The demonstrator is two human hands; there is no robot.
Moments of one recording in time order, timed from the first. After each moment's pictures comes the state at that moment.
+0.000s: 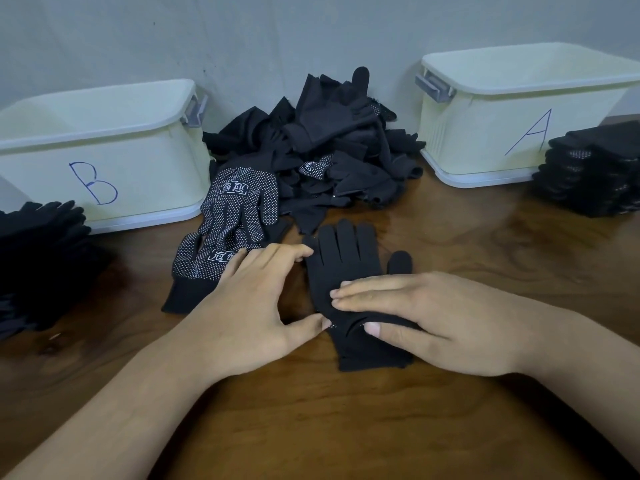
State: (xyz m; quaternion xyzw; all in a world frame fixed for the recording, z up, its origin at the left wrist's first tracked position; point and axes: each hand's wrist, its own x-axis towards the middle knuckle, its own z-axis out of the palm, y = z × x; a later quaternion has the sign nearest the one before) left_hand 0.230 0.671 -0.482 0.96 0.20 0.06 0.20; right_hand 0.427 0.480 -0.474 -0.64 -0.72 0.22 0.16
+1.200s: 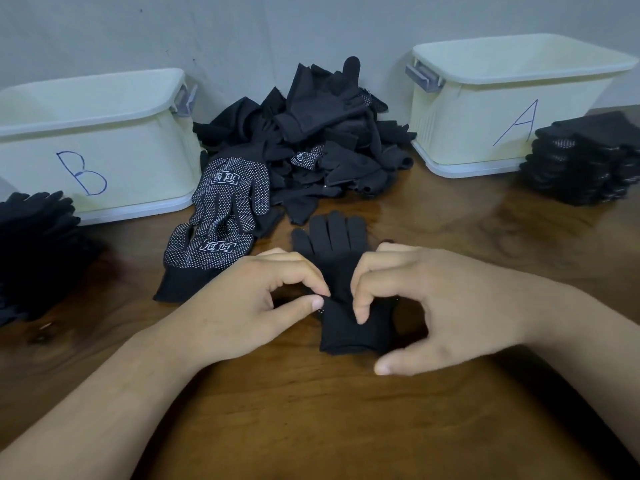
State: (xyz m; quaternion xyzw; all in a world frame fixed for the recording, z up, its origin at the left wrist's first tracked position) left_hand 0.230 0.677 -0.488 0.95 0.03 0.11 0.30; right_hand 0.426 0.469 -0.463 -0.64 -0.74 0.15 0.16
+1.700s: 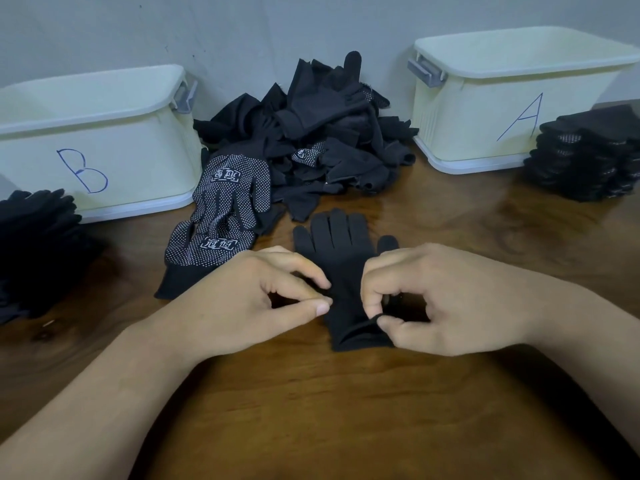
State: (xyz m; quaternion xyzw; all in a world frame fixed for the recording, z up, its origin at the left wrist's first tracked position) left_hand 0.227 0.681 -0.487 0.94 0.03 0.08 0.33; right_hand 0.421 0.471 -0.462 -0.64 -0.73 0.15 0.19
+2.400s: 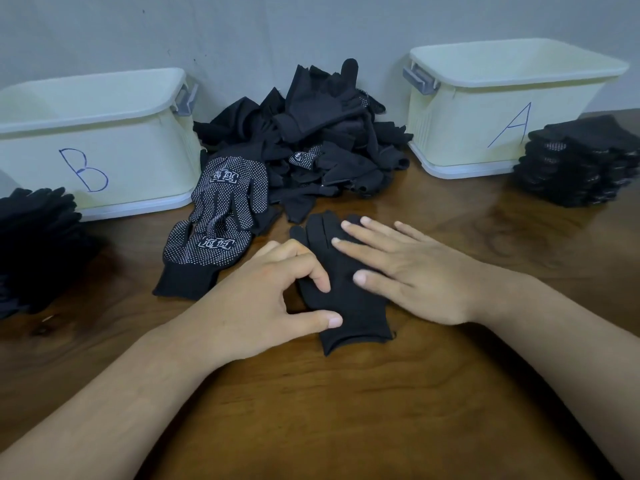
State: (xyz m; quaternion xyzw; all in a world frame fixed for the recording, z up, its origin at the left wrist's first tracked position) left_hand 0.236 0.661 -0.490 0.96 0.10 0.08 0.25; right_hand 0.446 0.490 -0.490 -0.76 -0.64 0.13 0.03
